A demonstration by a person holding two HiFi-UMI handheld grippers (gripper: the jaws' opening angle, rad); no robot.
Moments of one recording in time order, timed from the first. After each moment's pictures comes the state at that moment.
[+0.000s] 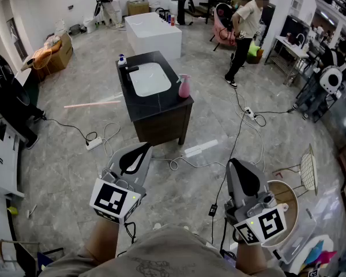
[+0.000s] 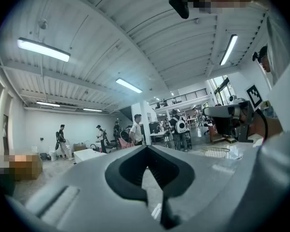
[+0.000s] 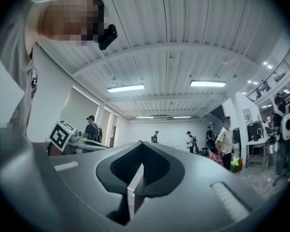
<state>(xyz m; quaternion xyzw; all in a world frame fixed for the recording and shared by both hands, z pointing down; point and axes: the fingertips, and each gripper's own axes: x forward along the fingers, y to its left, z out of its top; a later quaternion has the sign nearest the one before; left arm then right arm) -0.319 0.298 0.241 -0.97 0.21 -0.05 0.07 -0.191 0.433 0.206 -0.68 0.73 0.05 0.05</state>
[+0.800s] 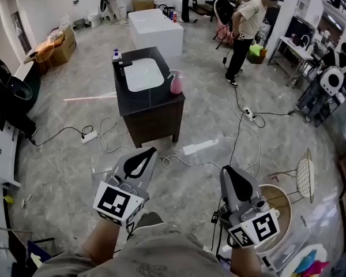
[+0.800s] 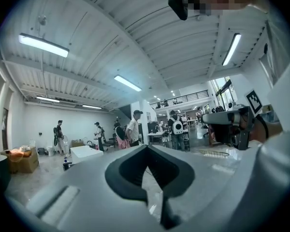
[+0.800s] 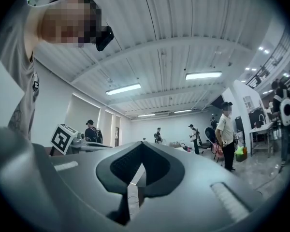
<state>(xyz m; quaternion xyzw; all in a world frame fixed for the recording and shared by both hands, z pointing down) -0.231 0.359 0.270 -0.98 0.20 -0.04 0.05 -0.114 0.480 0.245 -0.66 0.74 0.02 0.07</state>
